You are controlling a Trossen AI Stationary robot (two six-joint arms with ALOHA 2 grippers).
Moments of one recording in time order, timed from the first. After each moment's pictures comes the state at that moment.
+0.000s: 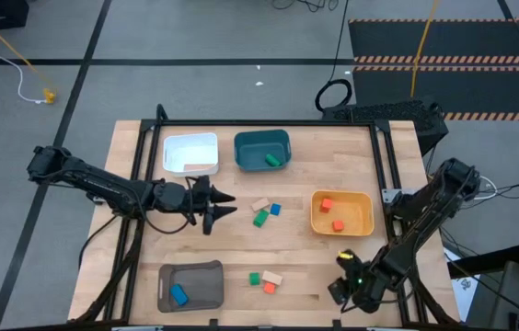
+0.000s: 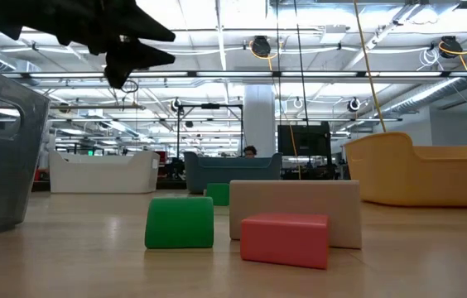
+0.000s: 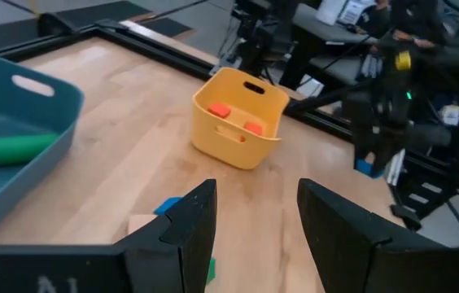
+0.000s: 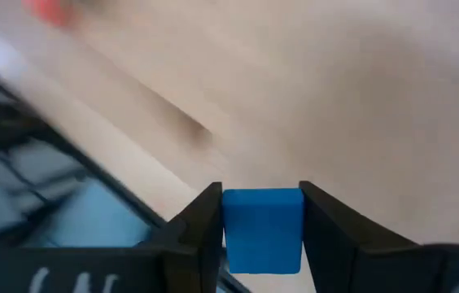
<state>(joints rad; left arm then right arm) -0.21 1.11 0.50 0.37 -0.25 -0.43 0.91 1.50 0.87 -0.49 0.17 1.98</state>
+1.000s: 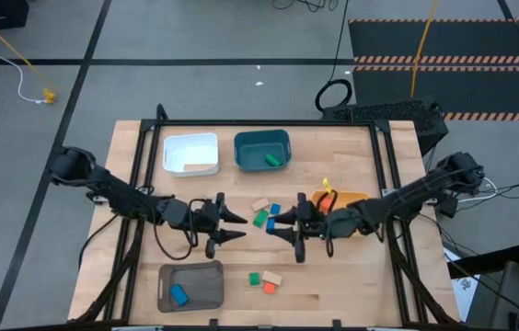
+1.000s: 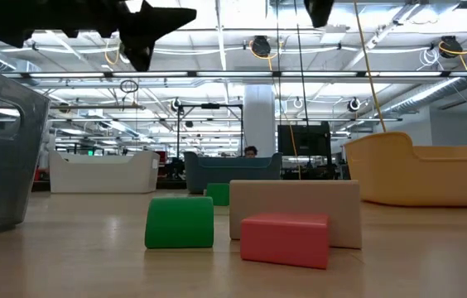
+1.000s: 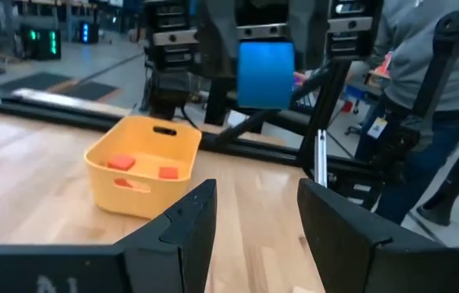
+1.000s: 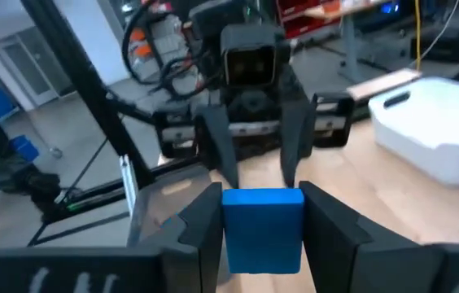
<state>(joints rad) -0.35 1.39 0.50 0.88 -0.21 -0.24 0.38 1.41 0.87 0.37 0.41 0.44</state>
